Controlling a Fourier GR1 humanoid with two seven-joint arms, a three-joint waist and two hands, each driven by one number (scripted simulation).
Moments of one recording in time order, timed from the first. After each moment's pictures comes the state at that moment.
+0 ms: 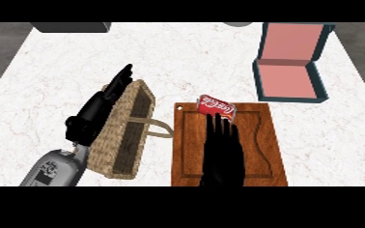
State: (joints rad) left arm -0.23 0.34 -0.33 -1.55 0.13 0.07 0.05; right arm -0.17 -0.02 0.74 -1.65 1.04 0.20 1.13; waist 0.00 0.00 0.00
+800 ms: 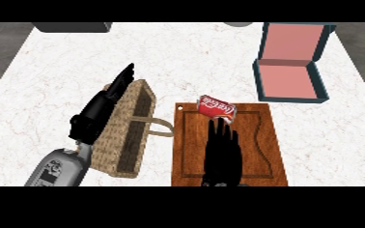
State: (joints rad) left arm -0.23 0.29 -0.29 -1.54 0.07 0.03 0.06; right arm -0.16 -0.01 0.72 -1.52 0.99 0.17 1.11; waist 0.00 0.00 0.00
